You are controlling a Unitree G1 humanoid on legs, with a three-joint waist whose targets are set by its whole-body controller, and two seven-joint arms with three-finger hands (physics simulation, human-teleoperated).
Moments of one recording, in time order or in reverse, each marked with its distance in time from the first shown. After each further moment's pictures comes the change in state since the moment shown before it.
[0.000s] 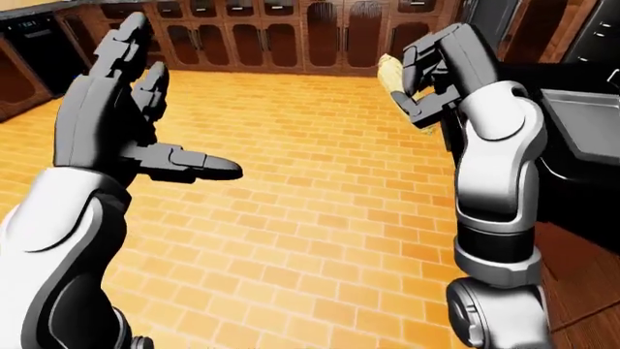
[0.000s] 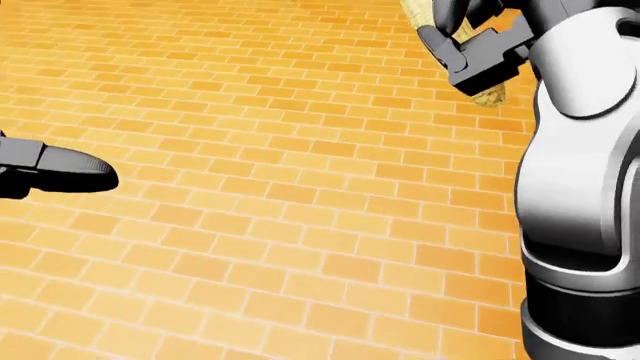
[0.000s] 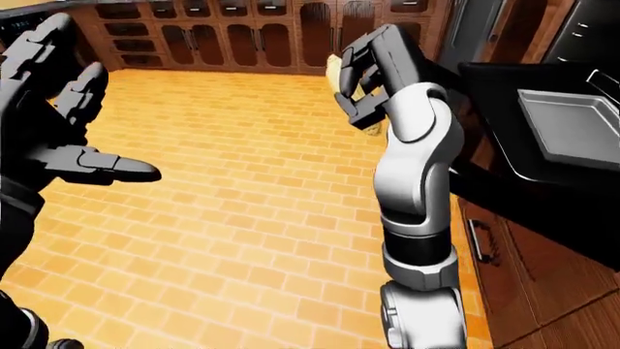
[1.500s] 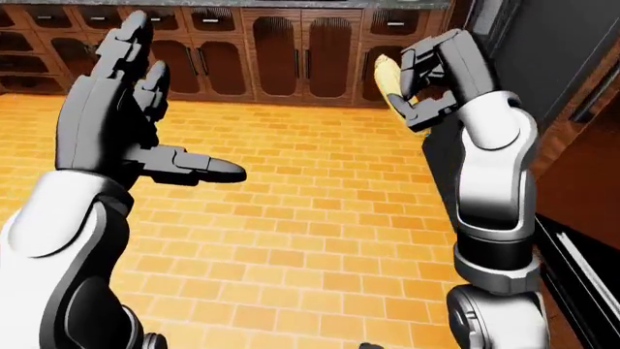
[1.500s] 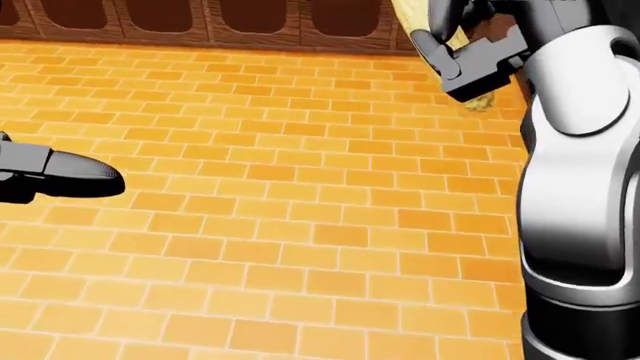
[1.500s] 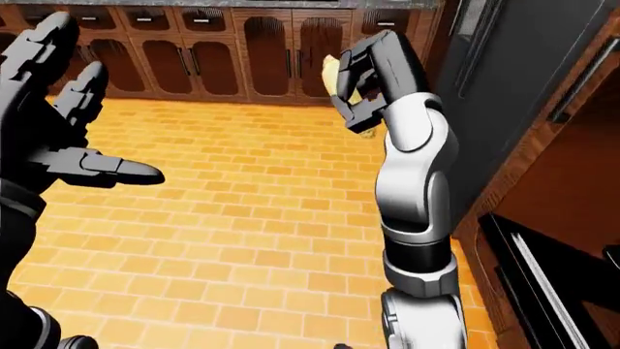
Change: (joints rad) left arm -0.016 -0.055 -0.010 -0.045 0.130 0.039 -0.083; right arm 0.042 0.004 0.002 -0.024 0.093 -0.025 -0.084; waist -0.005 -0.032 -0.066
